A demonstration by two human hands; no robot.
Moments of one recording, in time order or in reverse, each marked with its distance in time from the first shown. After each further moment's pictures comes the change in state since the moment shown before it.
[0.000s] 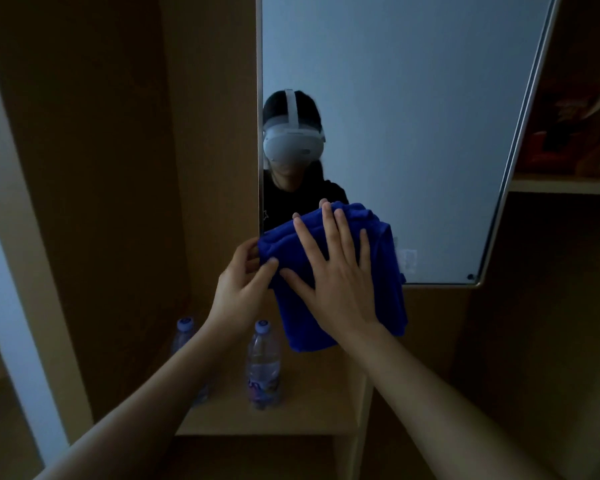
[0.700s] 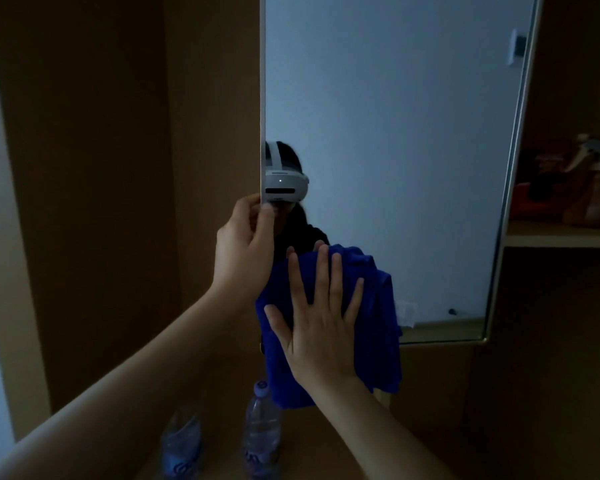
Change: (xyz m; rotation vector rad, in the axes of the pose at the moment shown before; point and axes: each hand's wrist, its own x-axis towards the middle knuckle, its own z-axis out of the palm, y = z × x) left_hand 0.082 0.087 -0.004 0.071 0.223 0.248; right_hand 0.024 -0.033 0.004 -0.069 0.134 0.124
